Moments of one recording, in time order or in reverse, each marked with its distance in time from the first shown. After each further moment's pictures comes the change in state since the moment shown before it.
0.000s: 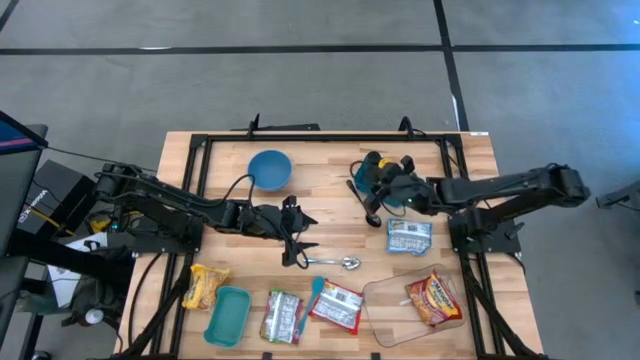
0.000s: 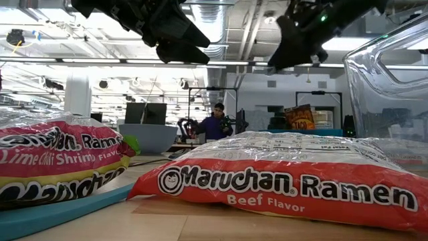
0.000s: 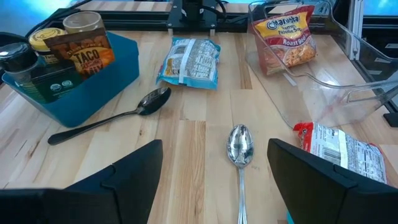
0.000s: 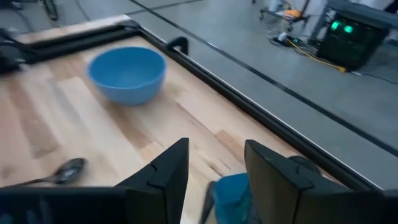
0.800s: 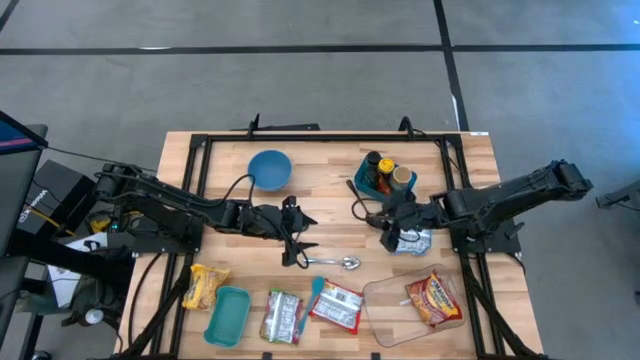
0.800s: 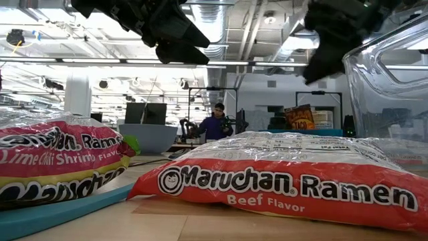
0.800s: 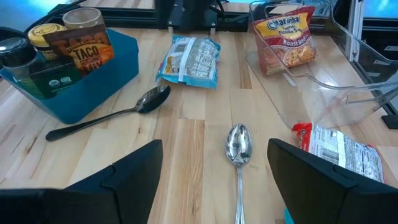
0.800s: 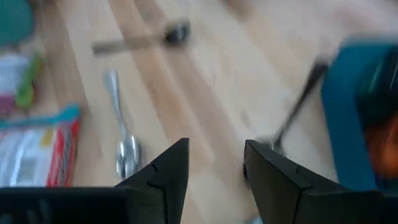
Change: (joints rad) left arm 0.000 0.000 0.000 -0.004 0.002 -0.019; right arm 0.191 -0.046 0.000 -0.361 -0.346 0.282
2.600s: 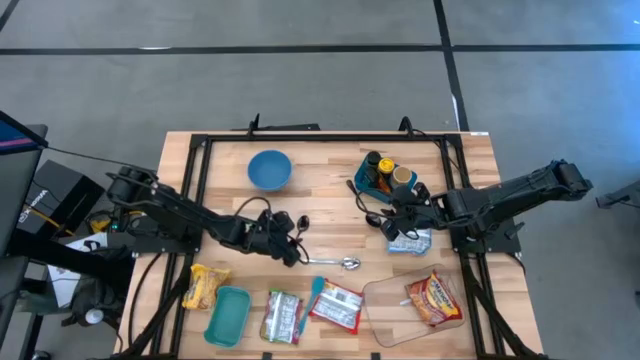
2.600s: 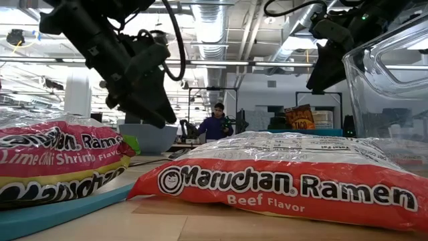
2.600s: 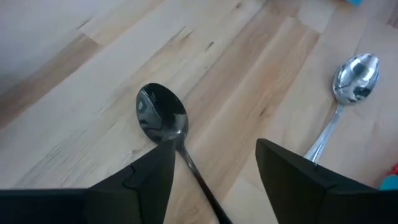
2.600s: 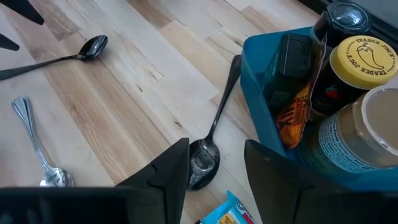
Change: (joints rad) left arm -0.099 0.137 -0.073 -0.221 -0.337 -0.633; right arm -0.001 0.003 0.000 -0.145 0.225 0.166
